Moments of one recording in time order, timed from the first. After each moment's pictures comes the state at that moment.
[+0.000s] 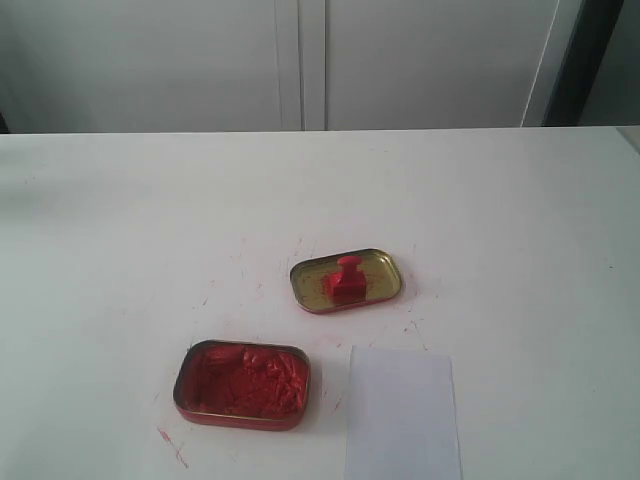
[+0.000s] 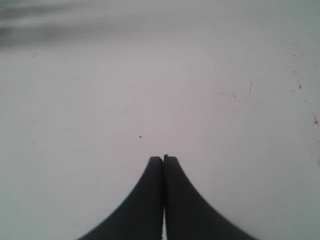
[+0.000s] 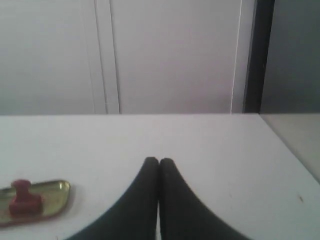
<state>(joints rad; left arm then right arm) 0.03 0.00 0.02 -0.13 0.44 0.15 0.06 0.00 0.00 -0.04 0.07 0.11</state>
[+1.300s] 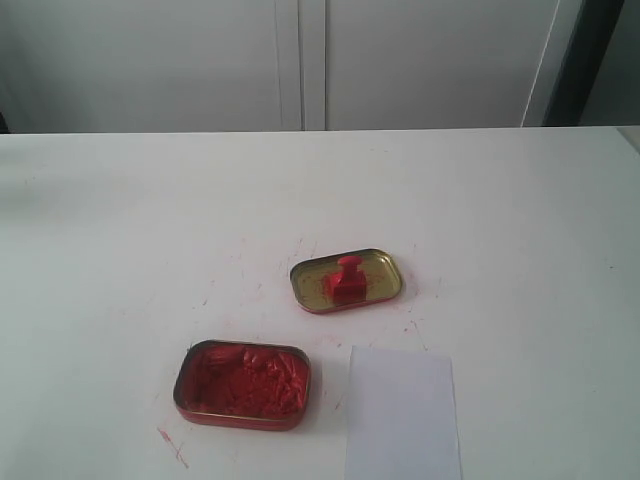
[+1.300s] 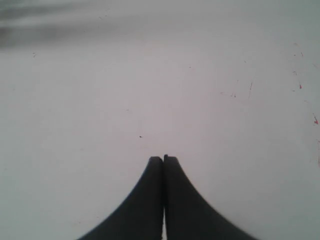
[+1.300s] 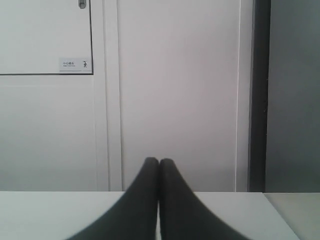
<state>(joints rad) 0.03 0.00 0.02 -0.13 0.43 0.15 0.06 0.00 -0.10 -0.04 -0.07 0.11</state>
